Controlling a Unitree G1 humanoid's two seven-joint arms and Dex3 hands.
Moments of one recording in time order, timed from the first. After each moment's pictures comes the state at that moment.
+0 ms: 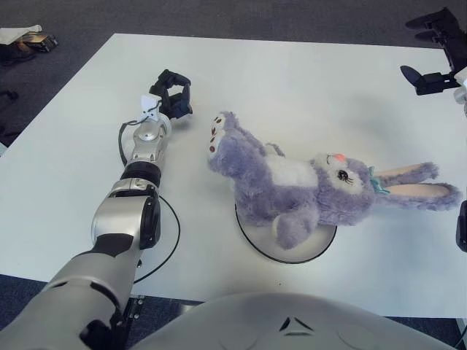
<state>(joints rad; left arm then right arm) -0.79 0.24 0.18 1.09 -0.04 -0.41 -0.08 -0.80 -0.78 -0.09 0.85 -0.22 -0.56 0.21</state>
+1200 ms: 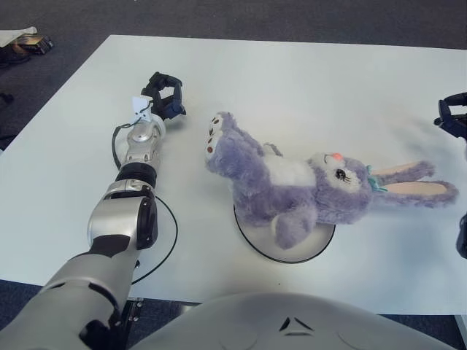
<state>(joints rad) -0.78 0.25 0.22 1.07 -0.07 -0.36 -0.07 -0.72 -0.70 -0.33 1.24 0.07 -0.32 0.13</state>
